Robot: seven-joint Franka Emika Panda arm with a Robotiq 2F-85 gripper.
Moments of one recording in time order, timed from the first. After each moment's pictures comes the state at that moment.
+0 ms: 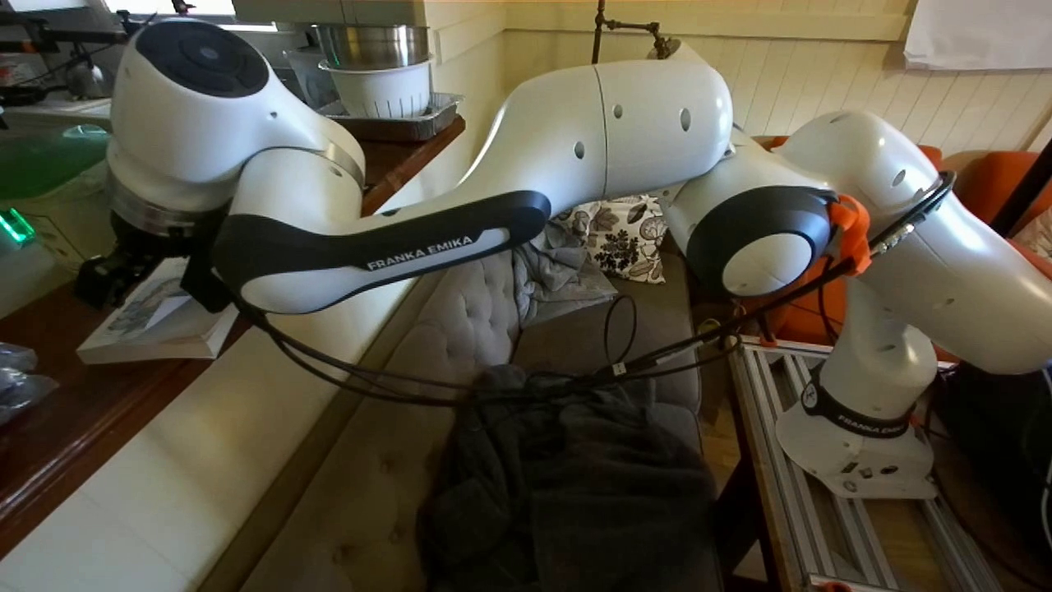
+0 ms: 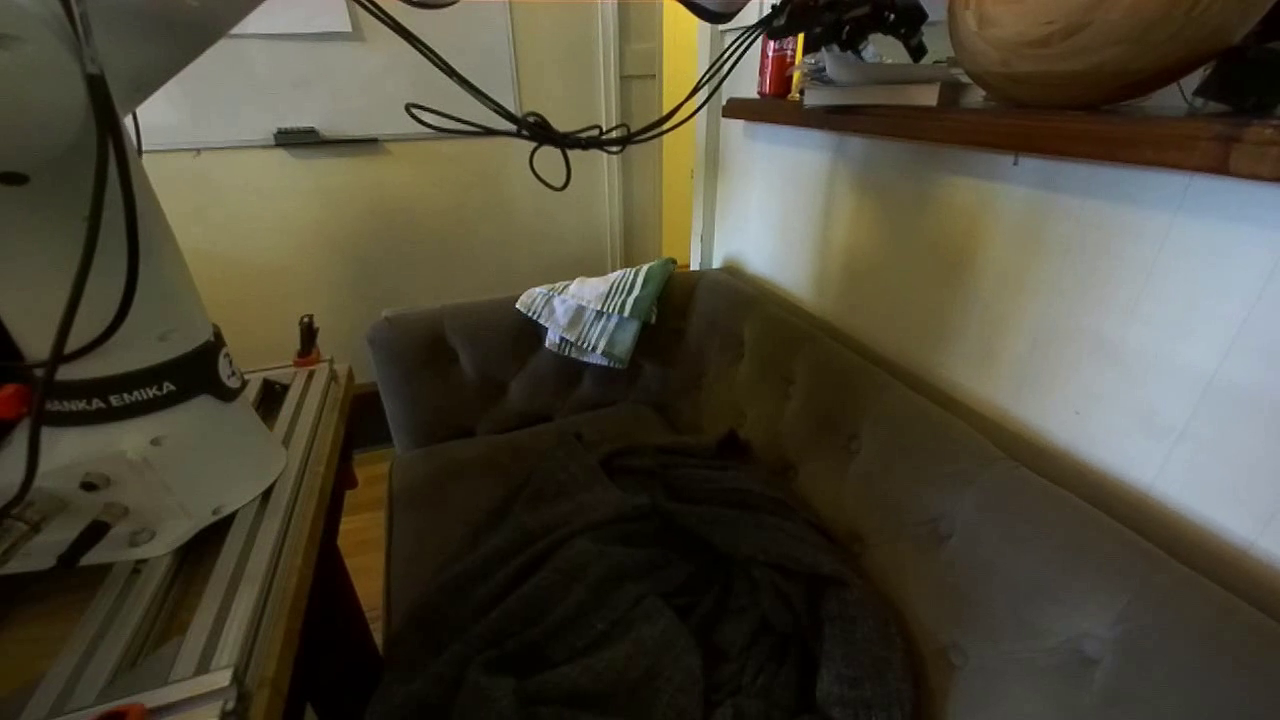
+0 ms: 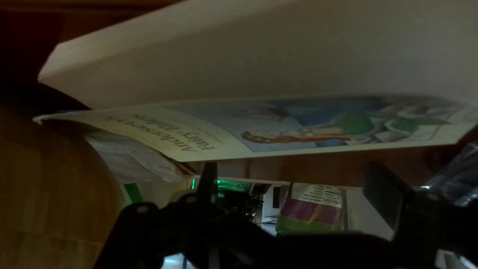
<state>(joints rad) 0.34 0.94 -0.16 -0.75 -0.32 2.42 0.49</state>
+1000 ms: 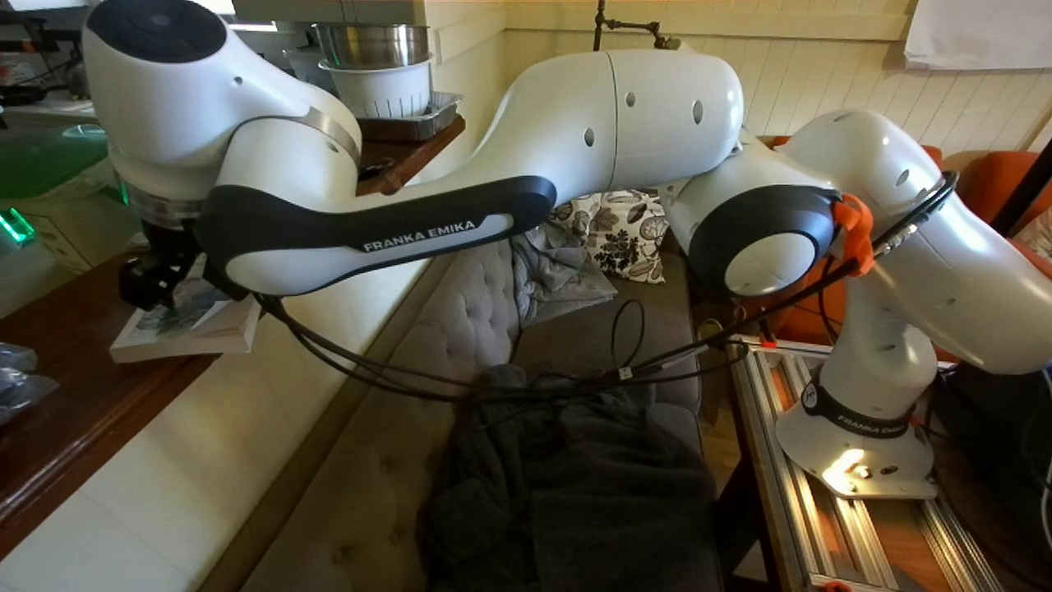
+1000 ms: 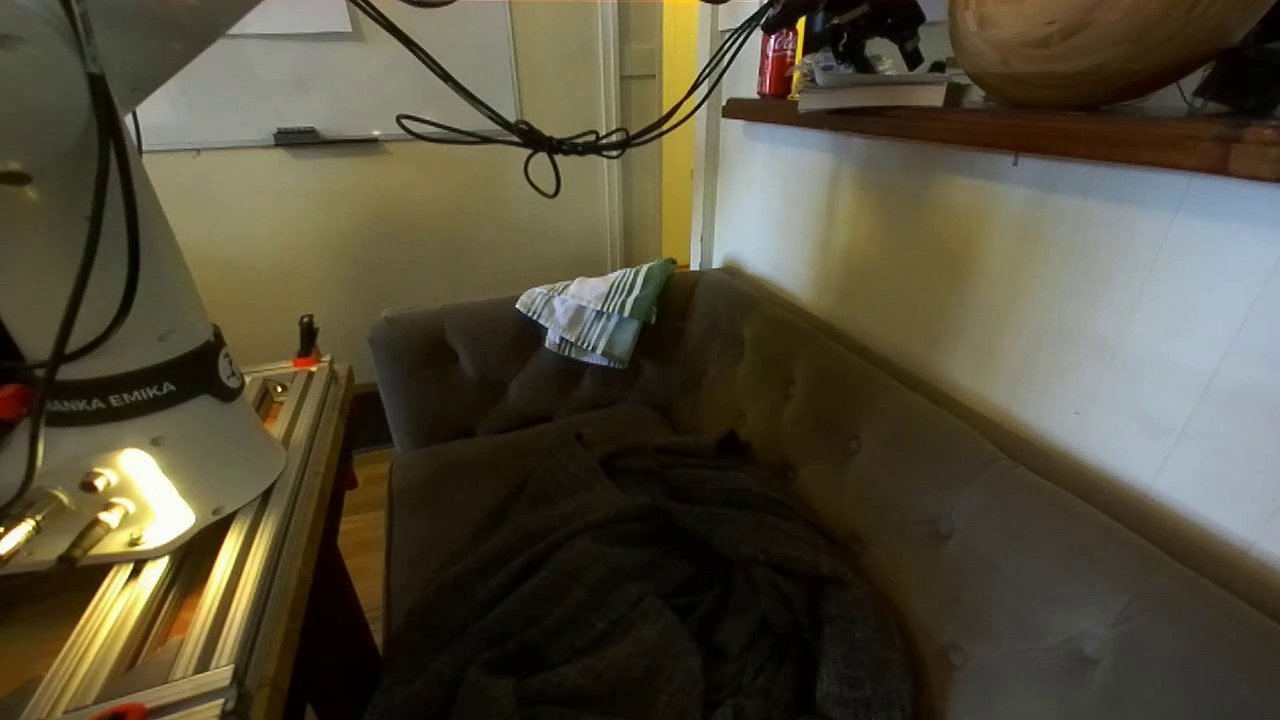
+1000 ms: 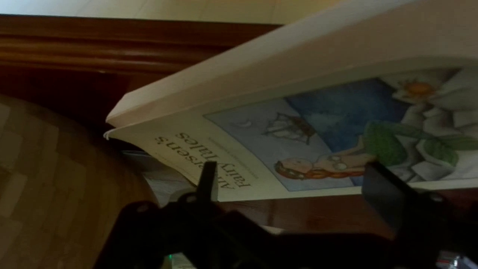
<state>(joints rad) 0.35 0.94 -0.17 -0.70 -0.32 2.16 0.44</state>
